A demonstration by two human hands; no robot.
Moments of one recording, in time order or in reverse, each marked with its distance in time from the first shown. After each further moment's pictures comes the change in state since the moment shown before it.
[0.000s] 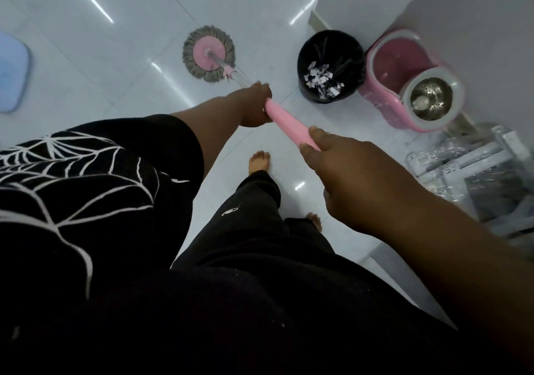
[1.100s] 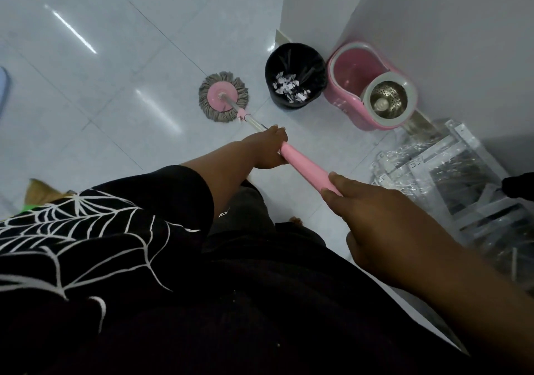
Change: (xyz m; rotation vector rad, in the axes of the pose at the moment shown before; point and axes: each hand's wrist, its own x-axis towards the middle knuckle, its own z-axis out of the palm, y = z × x) left_hand -0.055 0.121 0.097 -0.020 -0.046 0.206; right_hand -0.154 0.011 0.041 0.063 -0.111 0.132
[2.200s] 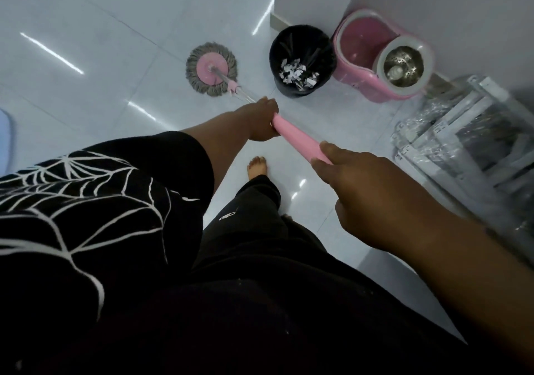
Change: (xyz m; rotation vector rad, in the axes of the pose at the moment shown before) left_hand 0.018 -0.092 -0.079 0.149 -0.092 -0.011; right_hand 0.095 -0.068 -0.019 0.117 0.129 0.112
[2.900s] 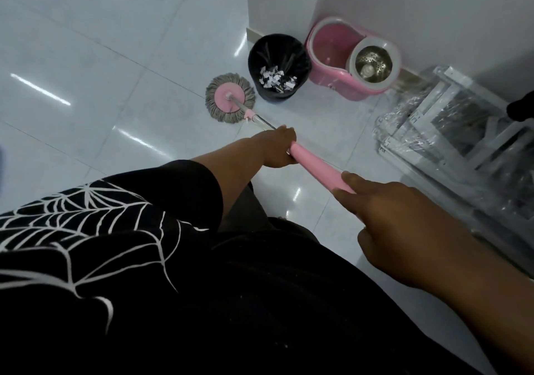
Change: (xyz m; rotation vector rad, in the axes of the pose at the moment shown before) left_hand -0.028 0.070 0.074 0.061 -0.095 0.207; right_hand -0.107 -0.008 0.041 0.066 -0.064 0.209
